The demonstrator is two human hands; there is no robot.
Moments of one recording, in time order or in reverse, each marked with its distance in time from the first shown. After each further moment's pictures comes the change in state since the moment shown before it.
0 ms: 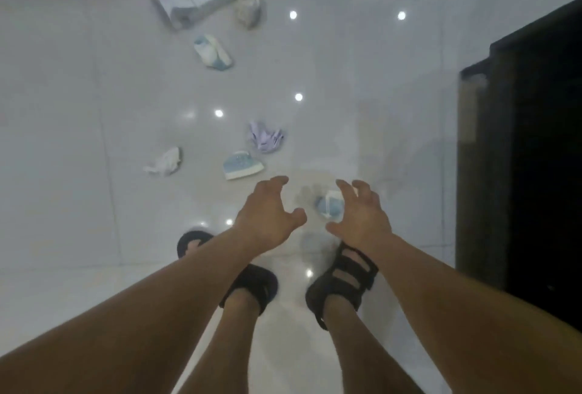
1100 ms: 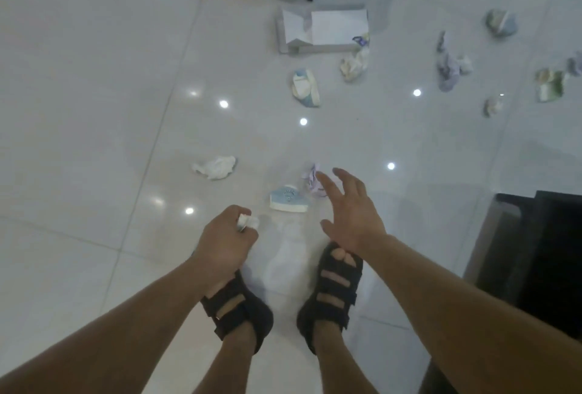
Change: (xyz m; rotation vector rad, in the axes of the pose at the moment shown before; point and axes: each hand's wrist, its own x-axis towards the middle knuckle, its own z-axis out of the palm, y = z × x) left_hand -0.009 -0.134 -0.094 -0.508 0.227 -0.208; right_hand 0.066 -0.161 -0.040 -0.431 0.088 -0.496
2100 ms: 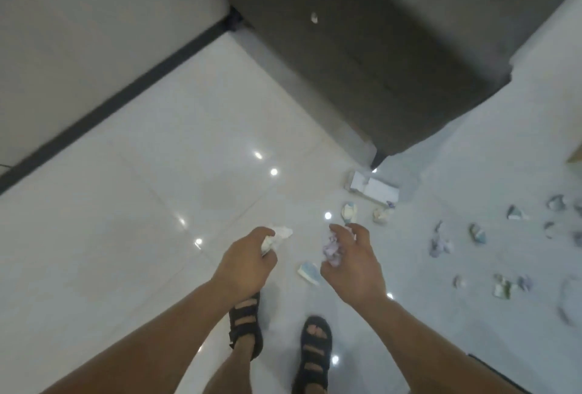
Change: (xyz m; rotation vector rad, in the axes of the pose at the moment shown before) left_hand -0.224 0.075 -0.181 -0.281 0.328 0.063; right_hand -0.110 -0.202 -0.259 0.163 0.072 -0.204
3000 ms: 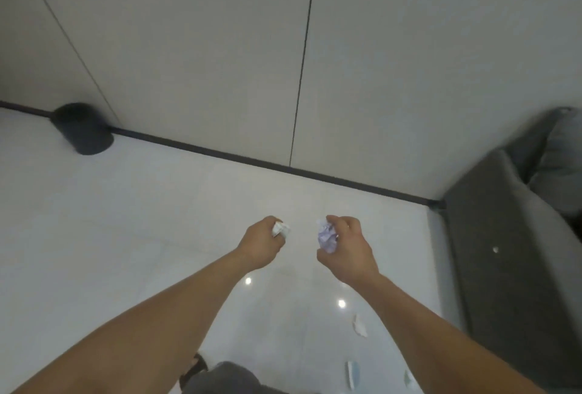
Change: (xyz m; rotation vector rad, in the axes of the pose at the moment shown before) left_hand -0.486 -0.064 -0.133 -0.668 0.864 -0.253; right_hand -0.323 -0.343 -0.046 -0.305 -0.389 -0.947
